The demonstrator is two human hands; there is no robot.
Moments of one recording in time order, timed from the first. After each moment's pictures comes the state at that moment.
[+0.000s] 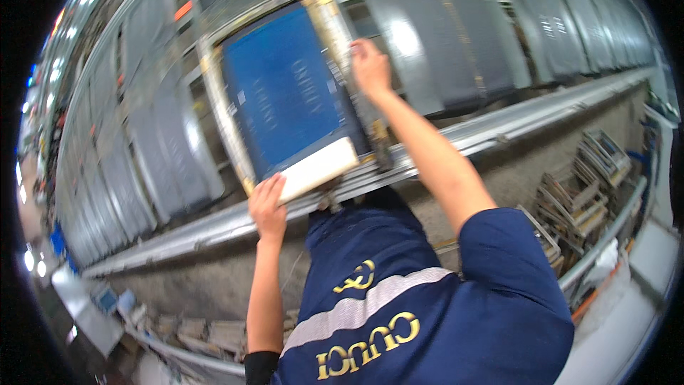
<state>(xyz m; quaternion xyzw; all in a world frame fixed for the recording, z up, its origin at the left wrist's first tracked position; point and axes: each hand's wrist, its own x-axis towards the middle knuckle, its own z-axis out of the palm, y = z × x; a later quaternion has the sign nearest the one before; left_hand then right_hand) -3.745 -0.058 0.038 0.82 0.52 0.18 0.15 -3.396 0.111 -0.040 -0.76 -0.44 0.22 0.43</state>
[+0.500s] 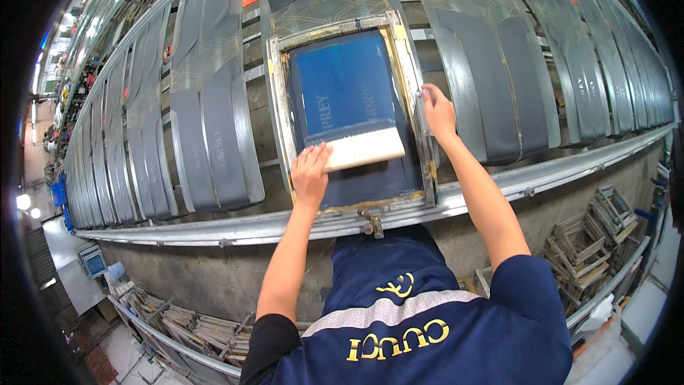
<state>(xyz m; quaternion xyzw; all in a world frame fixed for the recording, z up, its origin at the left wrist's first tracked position) -3.744 0.044 -0.011 0.83 0.52 0.19 0.05 -3.387 0.109 -0.025 -0.79 -0.45 0.29 0.29</state>
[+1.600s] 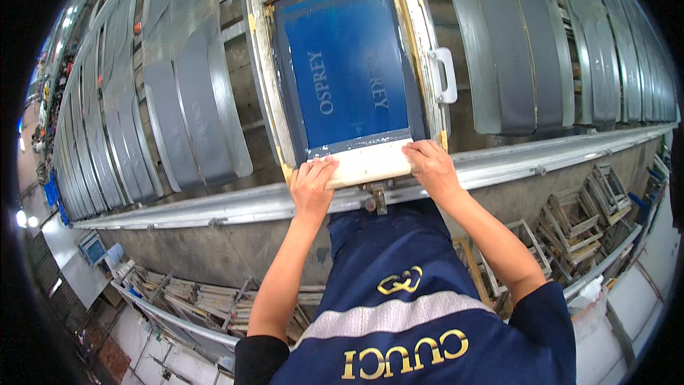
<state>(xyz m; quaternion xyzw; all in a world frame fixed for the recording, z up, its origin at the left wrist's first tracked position) -3.749 -0.024 0.012 0.82 0.53 0.15 0.15 -3.450 -0.048 0.017 -0.59 -0.74 0.26 0.20</state>
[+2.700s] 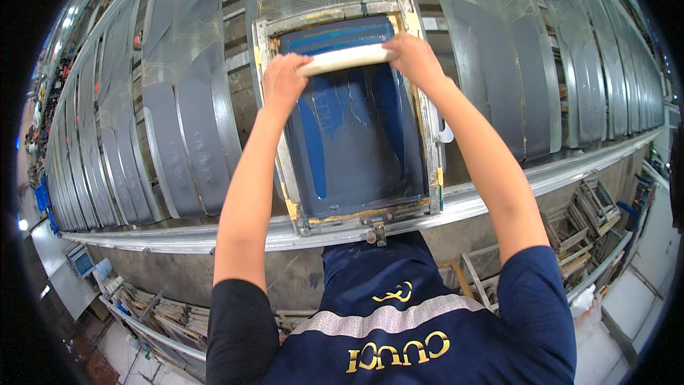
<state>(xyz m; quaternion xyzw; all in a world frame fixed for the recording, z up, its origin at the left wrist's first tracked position) -3.734 0.272 -0.016 0.81 0.54 0.18 0.14 -3.420 0.249 -0.026 -0.58 -0.77 0.17 0.22</state>
